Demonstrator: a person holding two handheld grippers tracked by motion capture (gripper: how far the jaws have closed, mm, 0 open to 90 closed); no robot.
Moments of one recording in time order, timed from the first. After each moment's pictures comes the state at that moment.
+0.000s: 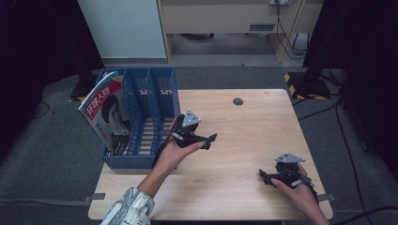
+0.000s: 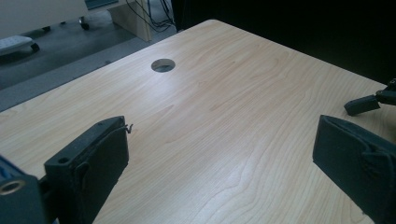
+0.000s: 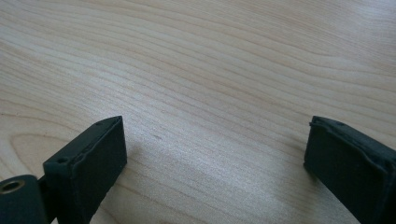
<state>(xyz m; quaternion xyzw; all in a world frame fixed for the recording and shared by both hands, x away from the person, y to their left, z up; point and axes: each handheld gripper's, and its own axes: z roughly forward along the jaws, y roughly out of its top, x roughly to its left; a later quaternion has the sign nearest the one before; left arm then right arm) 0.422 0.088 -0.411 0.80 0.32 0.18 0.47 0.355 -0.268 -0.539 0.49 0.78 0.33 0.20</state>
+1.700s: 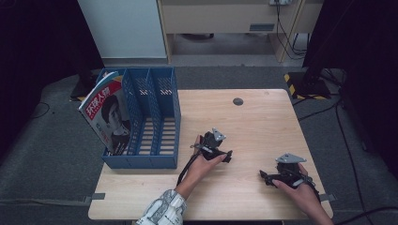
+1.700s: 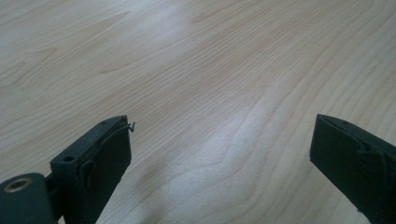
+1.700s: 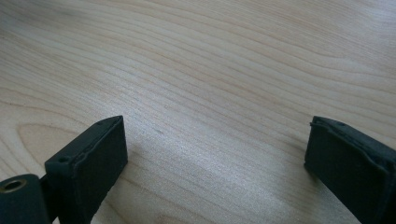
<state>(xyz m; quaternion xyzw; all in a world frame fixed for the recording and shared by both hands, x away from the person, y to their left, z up) 0.440 0.015 -0.520 0.84 0.38 0.17 0.36 0.355 -0.272 -0.539 0.47 0.79 0.34 0.19</state>
